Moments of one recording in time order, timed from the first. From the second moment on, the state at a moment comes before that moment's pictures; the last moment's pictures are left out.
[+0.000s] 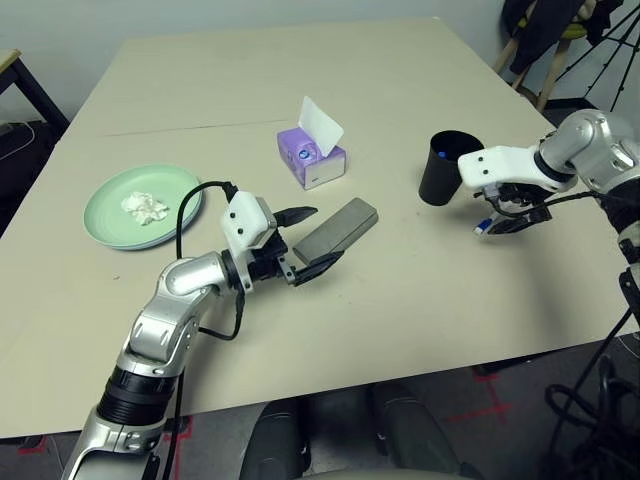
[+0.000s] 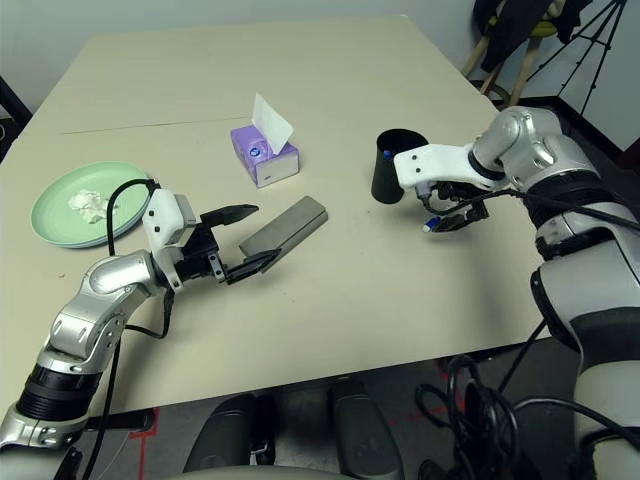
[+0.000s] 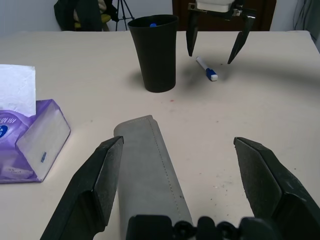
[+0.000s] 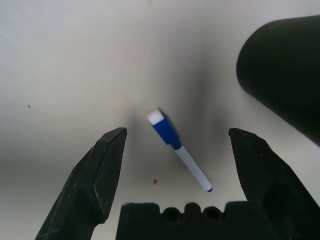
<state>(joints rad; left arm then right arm) -0.25 0.51 -0.08 -0.26 -0.35 0.29 -0.81 -1.24 -0.73 0.59 1.07 -0.46 -0.35 1.40</state>
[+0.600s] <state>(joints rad) -0.20 0.52 -0.08 -0.37 -0.36 0.38 -0.76 -1.28 -0.68 0.62 1.19 -0.60 -0.54 1.38</state>
